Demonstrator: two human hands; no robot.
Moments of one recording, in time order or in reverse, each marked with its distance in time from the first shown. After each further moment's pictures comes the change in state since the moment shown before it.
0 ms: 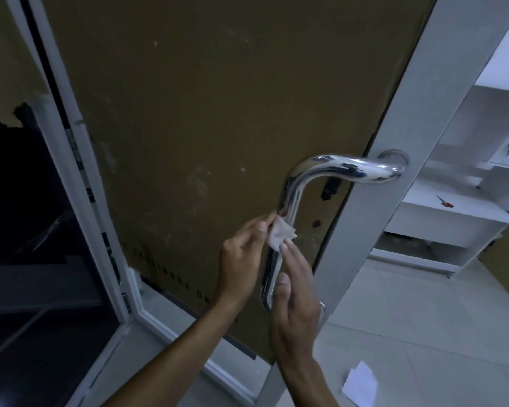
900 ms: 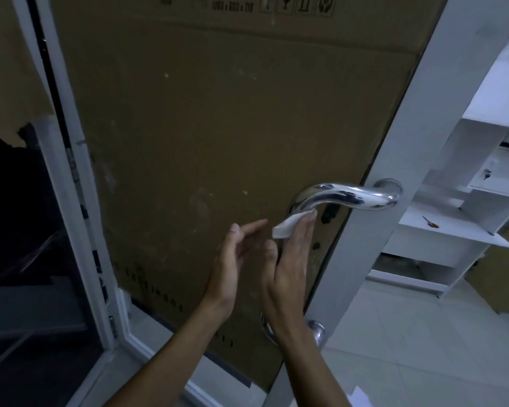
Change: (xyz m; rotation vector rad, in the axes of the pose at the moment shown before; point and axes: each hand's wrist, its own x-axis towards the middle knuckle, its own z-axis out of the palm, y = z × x) left_hand 0.020 0.018 -0.027 -0.276 -0.128 -0.212; right_hand 0.064 -0.015 0.036 -0.093 -0.046 -0.033
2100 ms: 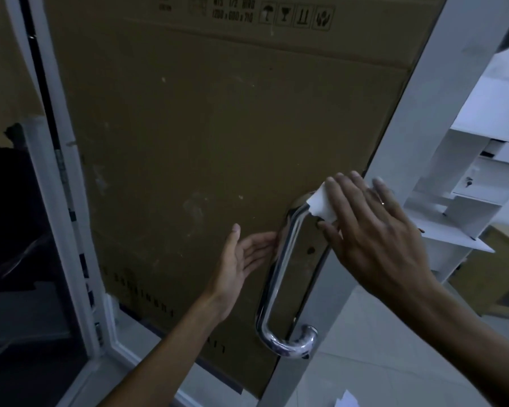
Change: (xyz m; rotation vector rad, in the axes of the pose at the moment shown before) left_hand 0.013 -0.006 -0.001 -0.104 -0.142 -0.218; right_hand 0.089 -0.031 -0.134 -1.249 -0.231 -0.630
